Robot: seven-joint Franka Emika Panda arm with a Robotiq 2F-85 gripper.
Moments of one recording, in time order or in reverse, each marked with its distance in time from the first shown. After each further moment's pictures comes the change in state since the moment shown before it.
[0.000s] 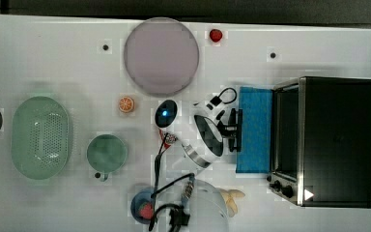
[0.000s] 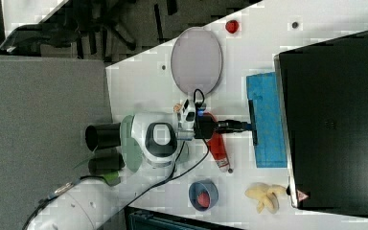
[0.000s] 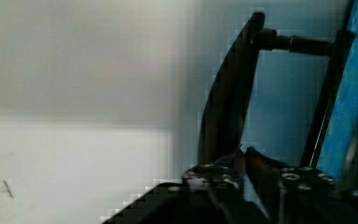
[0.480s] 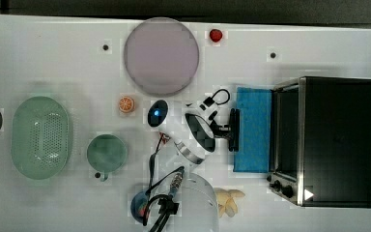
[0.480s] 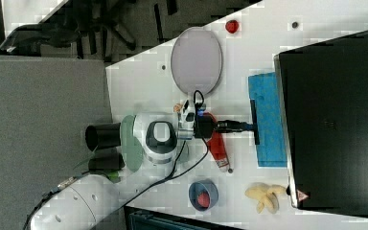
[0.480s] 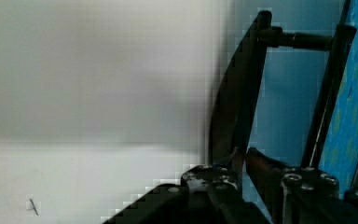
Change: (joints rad) arm 0.029 0.037 0.005 0.025 -0.006 -0.021 0.070
